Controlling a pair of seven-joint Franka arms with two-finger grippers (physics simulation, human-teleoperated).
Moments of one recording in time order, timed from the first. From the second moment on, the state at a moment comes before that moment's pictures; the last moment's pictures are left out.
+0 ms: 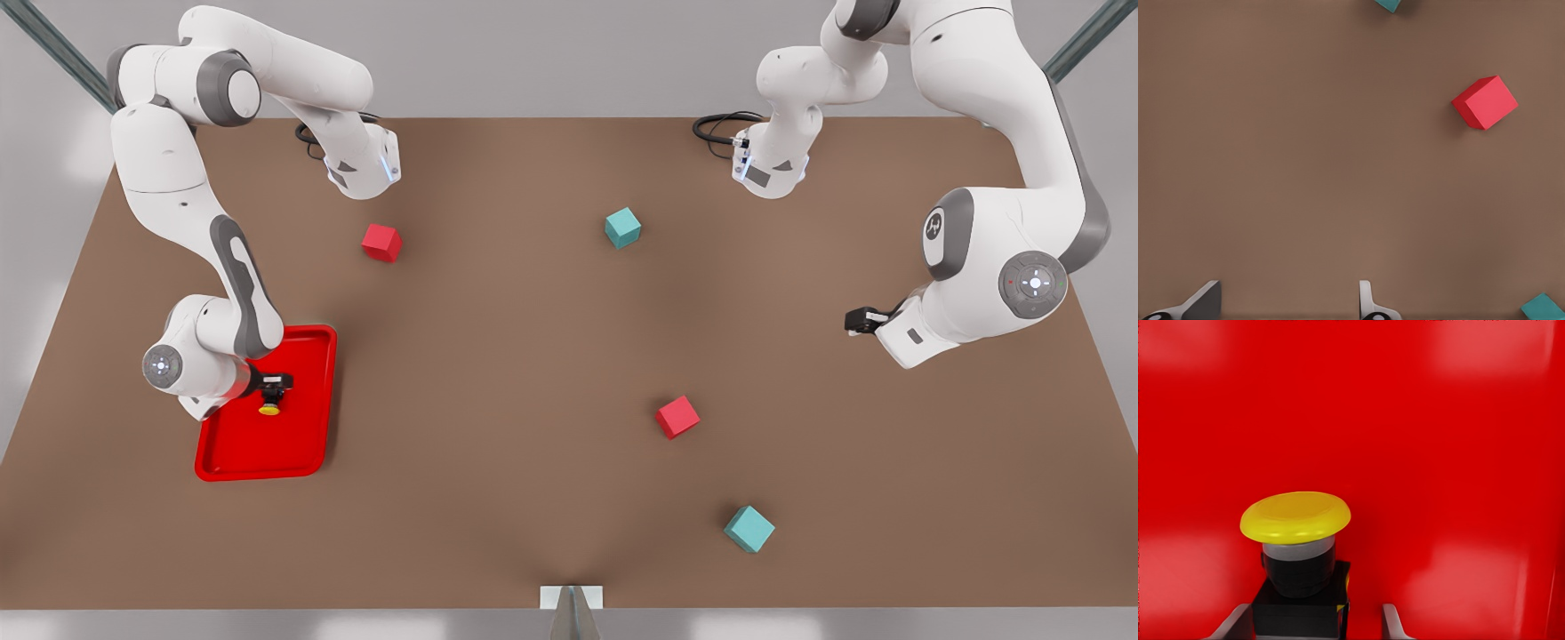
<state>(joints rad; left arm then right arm) -0.02 0.24 -0.04 -1.52 0.05 1.55 0.13 -0.28 0.60 0.08 -1.91 -0.07 2.33 -0.20</state>
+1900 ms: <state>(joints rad) -0.01 0.24 -0.04 -1.52 0.05 1.56 0.13 0.77 0.55 0.08 -1.64 0.13 2.29 0.26</state>
